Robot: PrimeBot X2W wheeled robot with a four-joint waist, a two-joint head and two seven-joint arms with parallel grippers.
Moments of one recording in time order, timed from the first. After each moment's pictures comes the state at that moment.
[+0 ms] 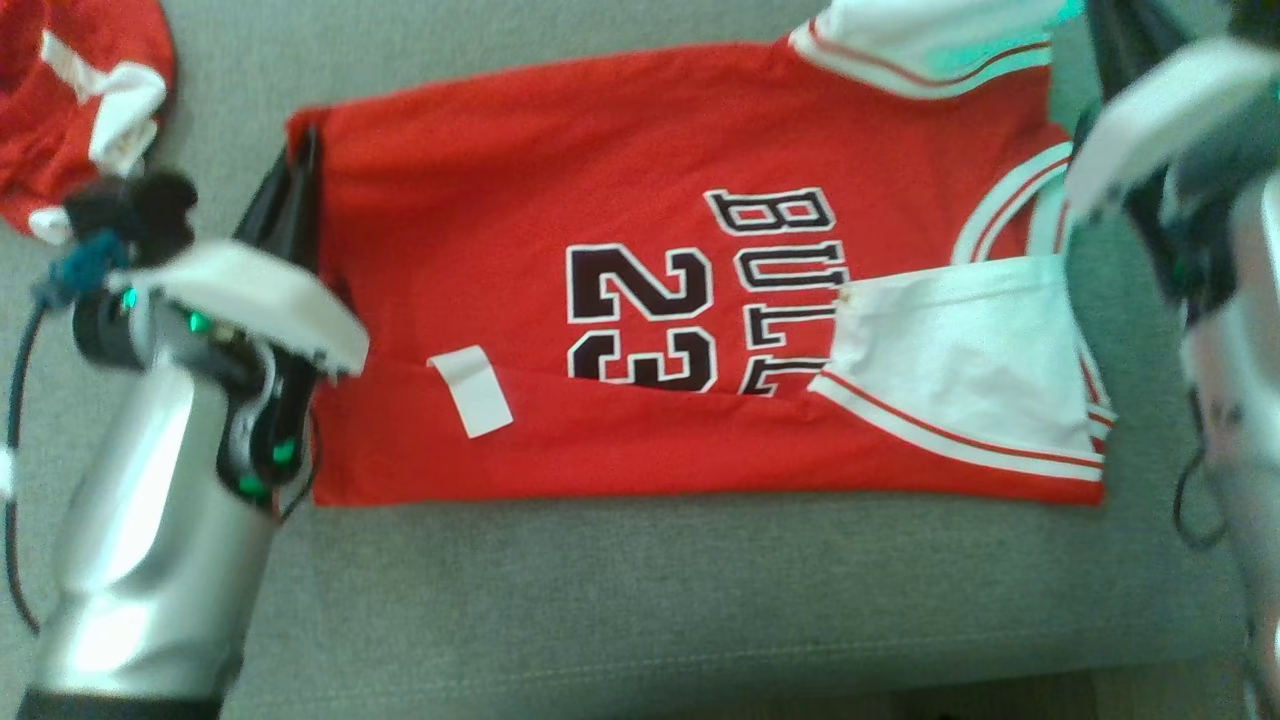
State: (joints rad) left arm -0.55 0.26 -0.31 0.34 -0.56 0.03 -0.03; right arm -0.82 -0.30 0.22 0.52 0.30 0.12 0.19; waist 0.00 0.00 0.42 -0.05
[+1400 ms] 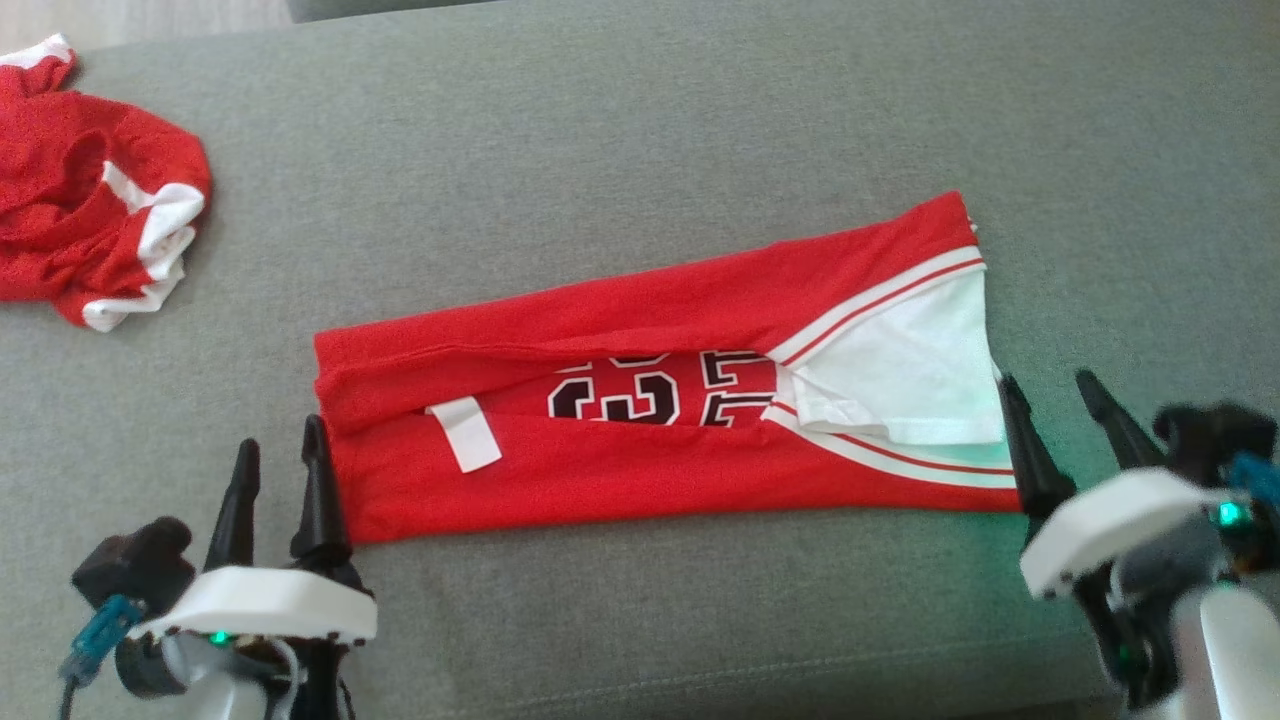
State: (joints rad) left arm 0.02 0.17 -0.18 0.11 -0.61 0.13 -0.25; right arm -0.02 -0.10 -0.03 0.02 0.21 0.12 0.24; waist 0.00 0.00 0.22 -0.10
